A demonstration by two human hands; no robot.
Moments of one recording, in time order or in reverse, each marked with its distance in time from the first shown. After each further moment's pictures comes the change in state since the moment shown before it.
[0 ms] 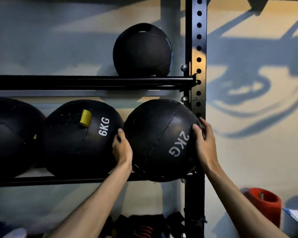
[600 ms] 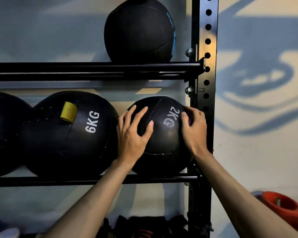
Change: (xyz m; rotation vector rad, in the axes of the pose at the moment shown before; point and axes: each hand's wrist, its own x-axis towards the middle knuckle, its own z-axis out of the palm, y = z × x) left_hand 0.034 -0.024 0.049 0.572 -0.055 1.064; right_hand 0.067 0.042 0.047 -0.235 0.010 -0.220
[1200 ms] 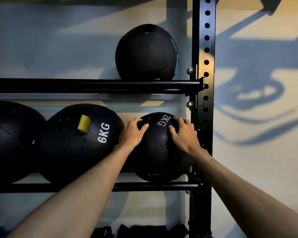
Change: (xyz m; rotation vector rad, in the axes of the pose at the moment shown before) left_hand 0.068 -0.018 -0.015 0.018 -0.417 -0.395; right_hand 0.018 -0.031 0.016 -0.455 -0.325 -0.037
